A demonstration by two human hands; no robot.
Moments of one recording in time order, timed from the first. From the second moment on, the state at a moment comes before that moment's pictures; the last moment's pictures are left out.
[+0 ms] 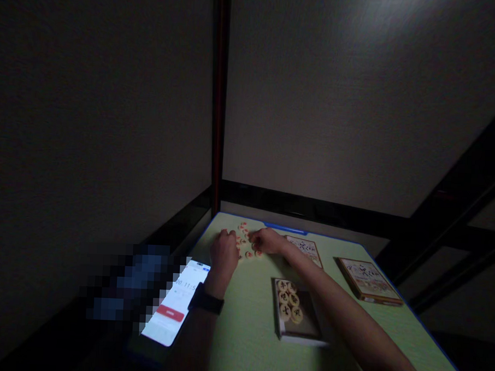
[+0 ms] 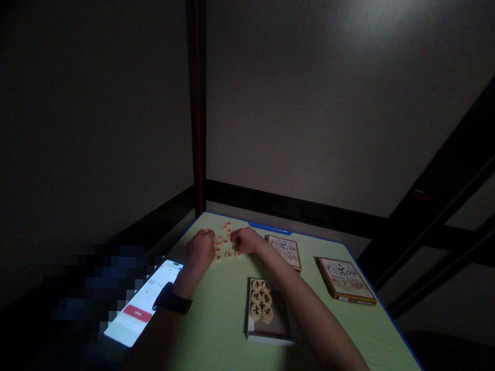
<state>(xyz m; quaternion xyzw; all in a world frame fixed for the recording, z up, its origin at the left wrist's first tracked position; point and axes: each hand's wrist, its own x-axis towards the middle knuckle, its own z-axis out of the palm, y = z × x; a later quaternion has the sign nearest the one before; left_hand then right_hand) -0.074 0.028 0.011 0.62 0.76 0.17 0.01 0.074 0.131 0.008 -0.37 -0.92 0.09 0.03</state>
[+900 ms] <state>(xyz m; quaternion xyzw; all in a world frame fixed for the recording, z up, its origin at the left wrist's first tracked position) -0.066 0.021 0.022 0.60 0.75 0.27 -0.12 0.049 0.119 0.006 -0.35 -0.93 0.03 0.06</state>
